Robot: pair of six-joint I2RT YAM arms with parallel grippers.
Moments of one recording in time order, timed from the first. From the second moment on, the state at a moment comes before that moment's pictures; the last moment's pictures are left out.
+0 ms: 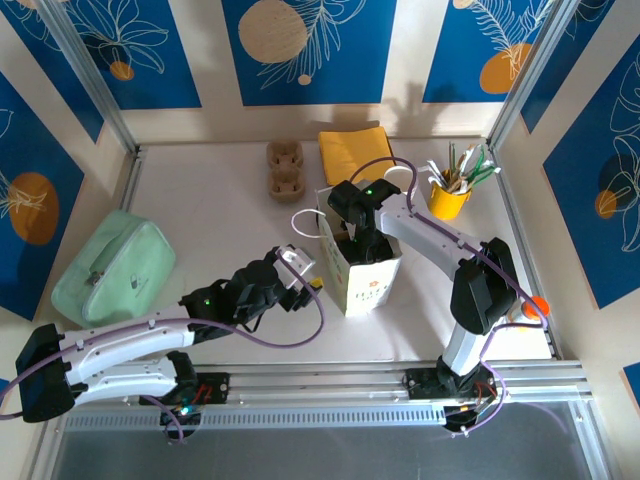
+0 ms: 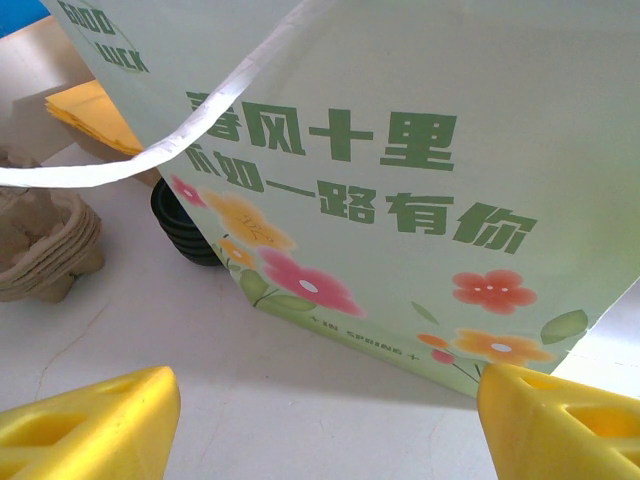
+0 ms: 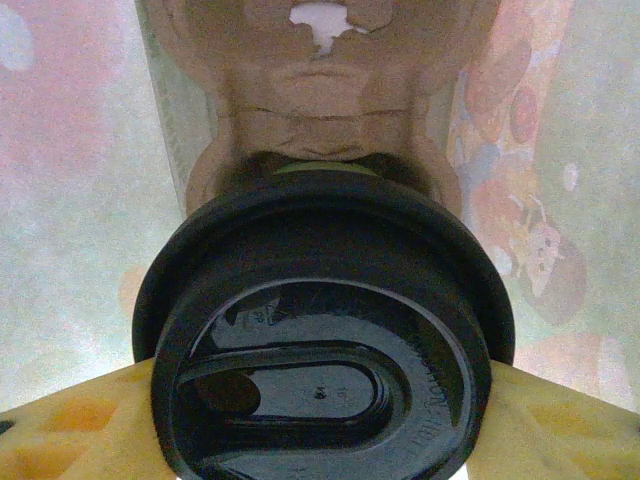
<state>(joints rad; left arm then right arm) -1.09 1.02 0.68 -0.10 -0.31 0.01 0.67 1.74 1.50 -1.36 -0.04 0.40</state>
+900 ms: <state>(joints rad) -1.09 1.00 0.68 -0.11 -0.31 0.01 0.69 1.72 1.48 -1.34 -0.03 0.41</state>
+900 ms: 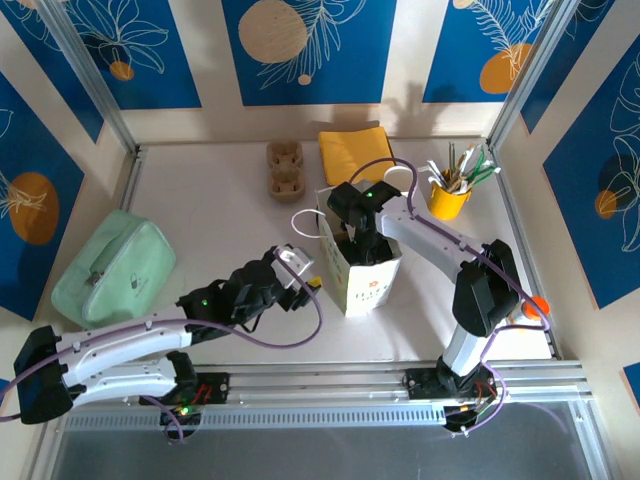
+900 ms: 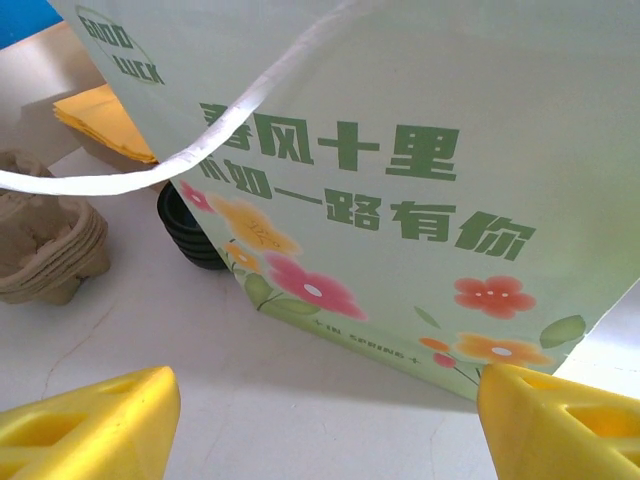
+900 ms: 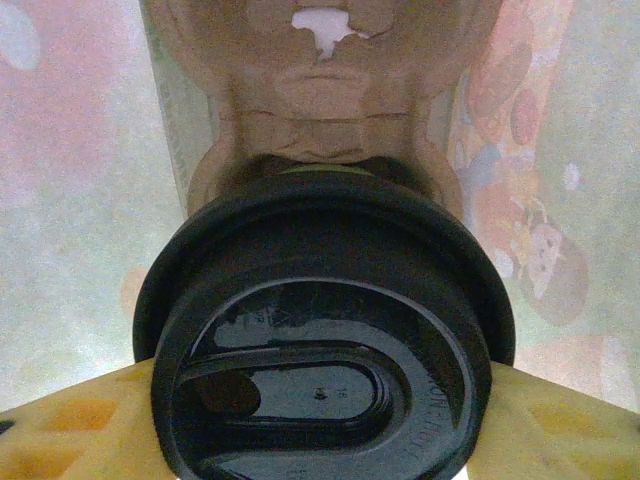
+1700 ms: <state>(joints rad) -1.09 0.99 0.68 -0.12 -0.32 0.01 0.71 1.72 1.49 -1.35 0.00 0.43</state>
